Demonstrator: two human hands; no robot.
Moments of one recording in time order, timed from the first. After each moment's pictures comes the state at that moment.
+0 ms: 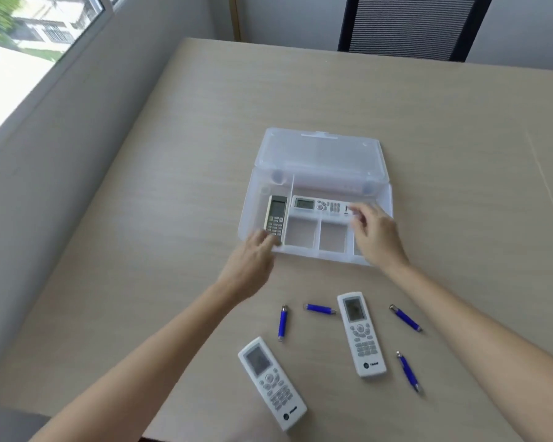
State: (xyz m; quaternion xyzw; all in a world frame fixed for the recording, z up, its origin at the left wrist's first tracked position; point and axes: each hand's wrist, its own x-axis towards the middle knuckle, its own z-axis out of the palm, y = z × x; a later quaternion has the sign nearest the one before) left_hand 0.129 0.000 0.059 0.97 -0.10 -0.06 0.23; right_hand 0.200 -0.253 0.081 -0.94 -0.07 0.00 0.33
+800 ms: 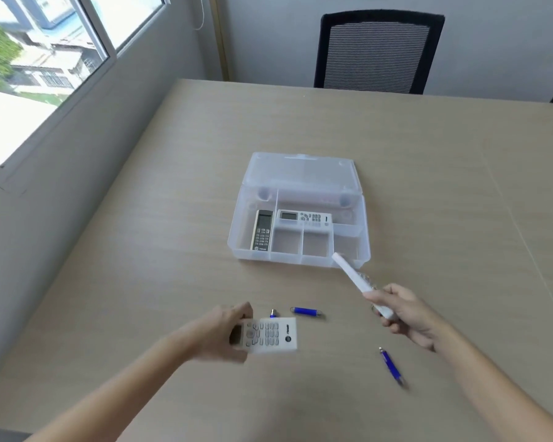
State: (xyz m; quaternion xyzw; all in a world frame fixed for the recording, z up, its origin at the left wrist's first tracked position) left_hand 0.032 0.022 0.087 0.91 -0.14 -0.31 0.22; right_hand 0.081 -0.333 0.107 -0.71 0.25 0.32 0.58
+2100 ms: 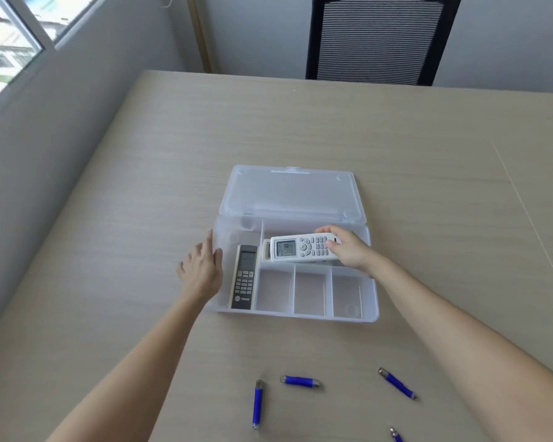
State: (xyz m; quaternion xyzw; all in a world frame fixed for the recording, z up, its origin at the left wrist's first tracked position) left_hand 0.259 0.020 0.003 0.95 0.21 -0.07 0.24; right_hand 0.321 -0.270 0.046 -0.85 0.01 0.28 0.45
